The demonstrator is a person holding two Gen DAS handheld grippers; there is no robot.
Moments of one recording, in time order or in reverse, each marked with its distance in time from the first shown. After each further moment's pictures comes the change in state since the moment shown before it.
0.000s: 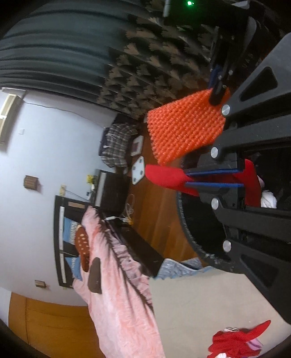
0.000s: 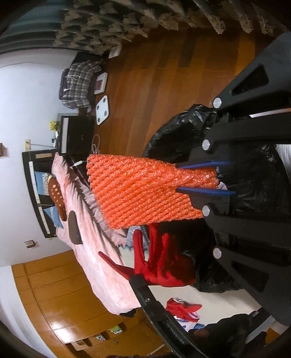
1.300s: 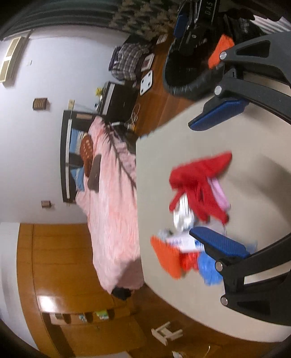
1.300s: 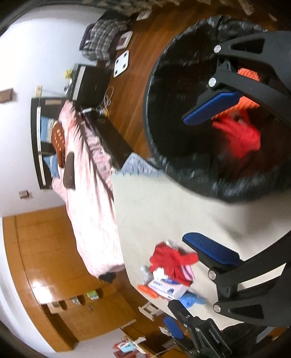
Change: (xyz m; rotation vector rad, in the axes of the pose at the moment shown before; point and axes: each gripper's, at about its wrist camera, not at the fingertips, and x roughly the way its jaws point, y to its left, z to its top) left arm -0.163 0.185 -0.082 -0.131 -0.069 0.563; right arm 0.026 0.189 0.004 -0.197 -0.025 0.215
